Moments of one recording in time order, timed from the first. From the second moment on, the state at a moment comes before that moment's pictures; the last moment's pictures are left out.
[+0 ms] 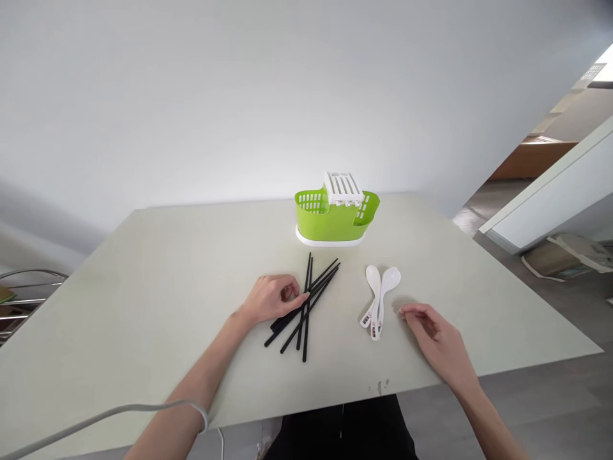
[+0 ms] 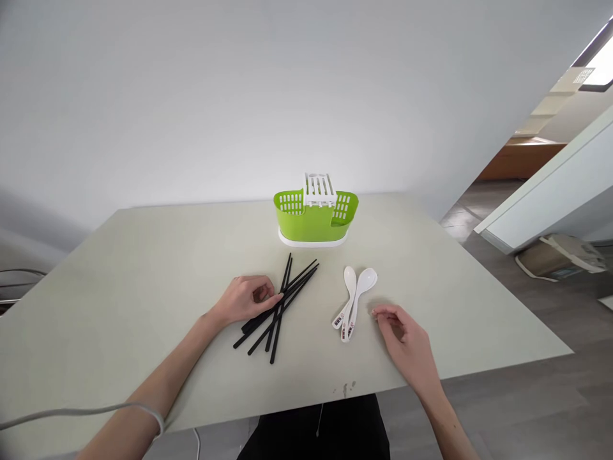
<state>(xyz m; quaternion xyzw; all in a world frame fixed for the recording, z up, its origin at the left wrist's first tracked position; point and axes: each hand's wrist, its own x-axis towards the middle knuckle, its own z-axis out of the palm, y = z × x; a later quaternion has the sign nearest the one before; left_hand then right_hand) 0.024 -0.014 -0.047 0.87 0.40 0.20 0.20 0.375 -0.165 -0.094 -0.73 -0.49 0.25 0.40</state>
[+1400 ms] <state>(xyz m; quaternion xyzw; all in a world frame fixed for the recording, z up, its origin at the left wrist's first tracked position) 0.020 -0.013 -0.040 0.88 0.39 0.16 0.21 0.329 0.012 -0.025 -0.64 -0.71 0.04 0.31</state>
